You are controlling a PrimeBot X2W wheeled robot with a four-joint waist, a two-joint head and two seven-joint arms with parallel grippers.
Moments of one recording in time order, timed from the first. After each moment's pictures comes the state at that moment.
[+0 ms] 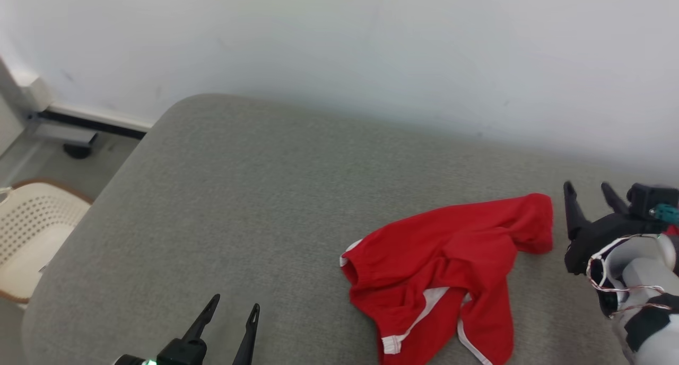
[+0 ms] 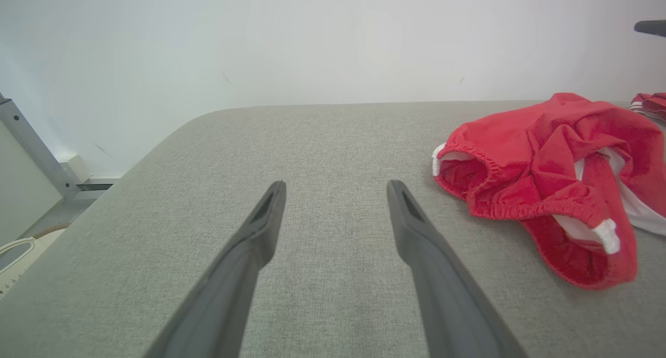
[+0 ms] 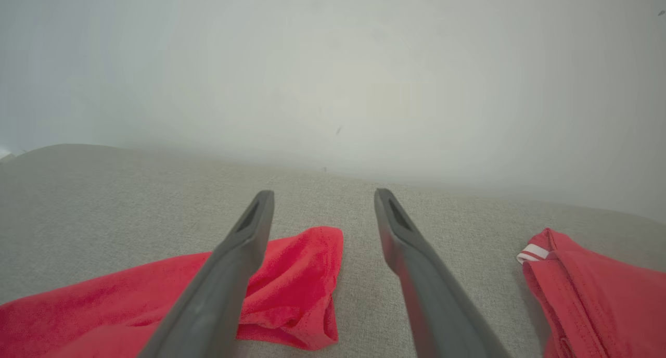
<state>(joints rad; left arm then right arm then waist) -0.13 0.35 -0.51 0.27 -0.40 0.05 -0.26 -0.71 -0.35 0.26 1.14 0.47 0.13 -0.26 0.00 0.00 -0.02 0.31</state>
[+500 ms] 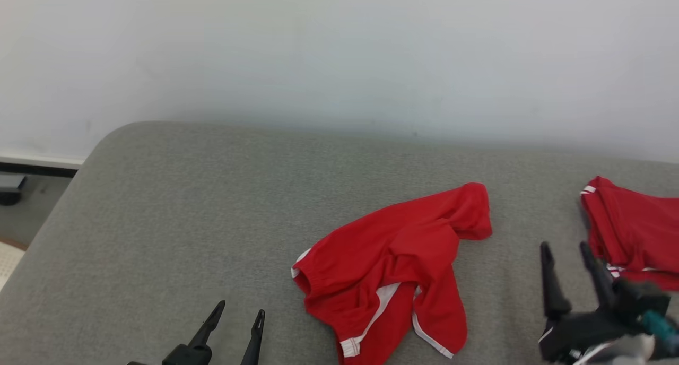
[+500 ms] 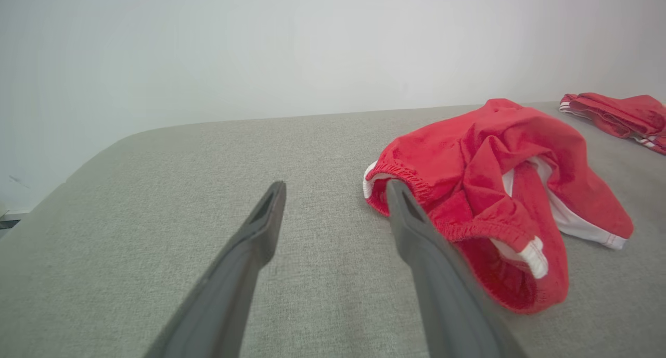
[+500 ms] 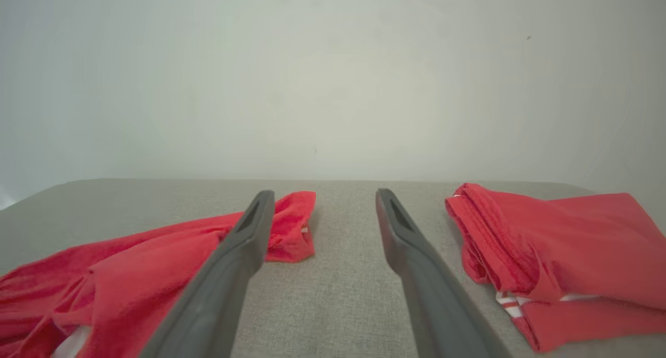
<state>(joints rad) -0.10 0.32 -0.49 0.27 -0.39 0.04 -0.26 -0.19 -0.21 0.00 0.46 0.27 0.13 -0.26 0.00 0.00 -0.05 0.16</state>
